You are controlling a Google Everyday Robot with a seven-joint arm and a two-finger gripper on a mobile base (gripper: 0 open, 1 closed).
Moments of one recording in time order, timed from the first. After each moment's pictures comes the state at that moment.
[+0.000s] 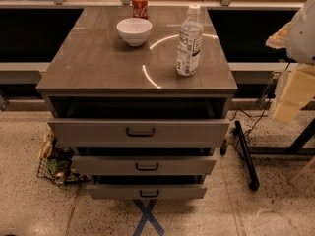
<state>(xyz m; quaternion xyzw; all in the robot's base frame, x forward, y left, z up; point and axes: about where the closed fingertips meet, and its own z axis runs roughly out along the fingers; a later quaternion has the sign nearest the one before) 0.438 -0.217 0.977 -0.60 0.78 -0.03 0.16</state>
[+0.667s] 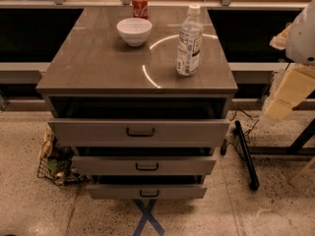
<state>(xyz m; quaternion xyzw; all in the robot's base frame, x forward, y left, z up) 0.447 -0.219 0.972 -0.56 0.80 -0.03 0.18</state>
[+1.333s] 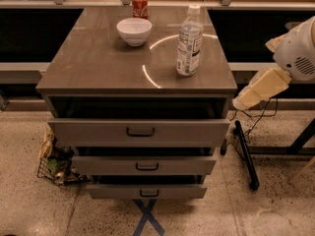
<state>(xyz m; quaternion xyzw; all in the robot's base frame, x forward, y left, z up) 0.505 -0.215 0.945 -0.47 0.82 0.02 0.32</state>
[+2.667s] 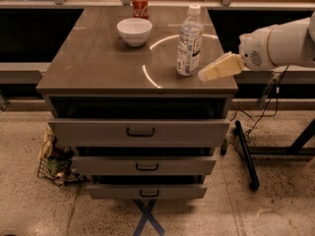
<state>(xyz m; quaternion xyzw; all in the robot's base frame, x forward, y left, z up) 0.617 -0.177 0.923 -0.37 0.80 0.11 0.46</state>
